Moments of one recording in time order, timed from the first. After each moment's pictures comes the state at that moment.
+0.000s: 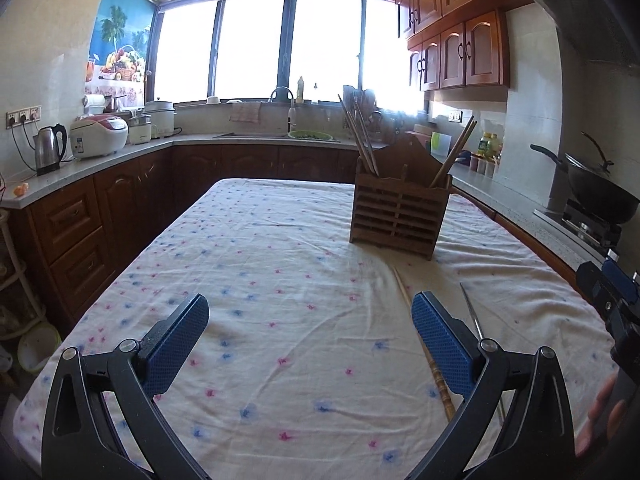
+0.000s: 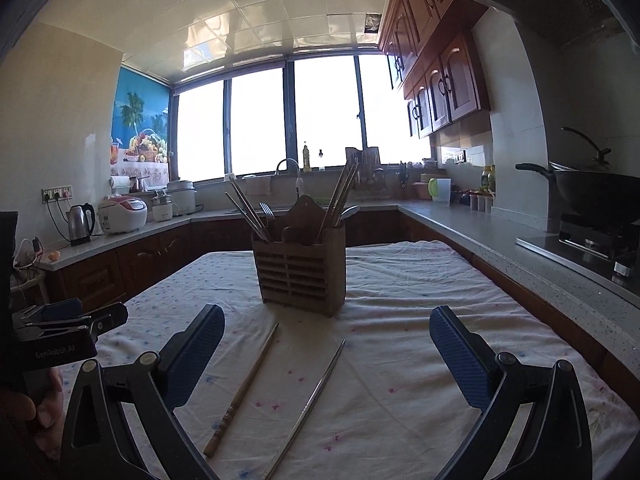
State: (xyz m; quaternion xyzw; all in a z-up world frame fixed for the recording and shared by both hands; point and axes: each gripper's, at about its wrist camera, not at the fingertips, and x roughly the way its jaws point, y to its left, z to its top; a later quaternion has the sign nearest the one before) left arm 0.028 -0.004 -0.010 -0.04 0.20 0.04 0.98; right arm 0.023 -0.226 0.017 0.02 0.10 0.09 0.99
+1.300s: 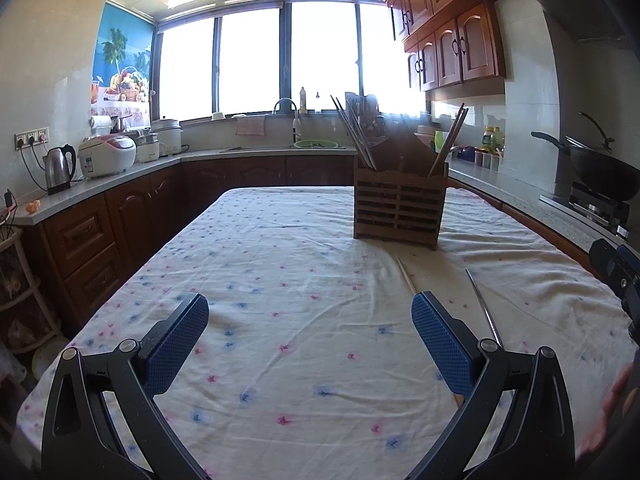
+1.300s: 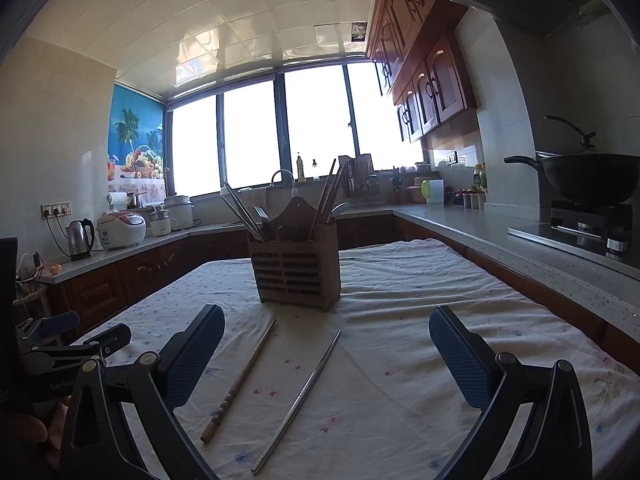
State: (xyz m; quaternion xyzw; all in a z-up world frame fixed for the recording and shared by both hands) left arm 0.014 -0.021 -0.021 -0.01 0.18 0.05 0.98; right arm 0.007 -0.243 -0.003 0.05 0.08 0.08 0.99
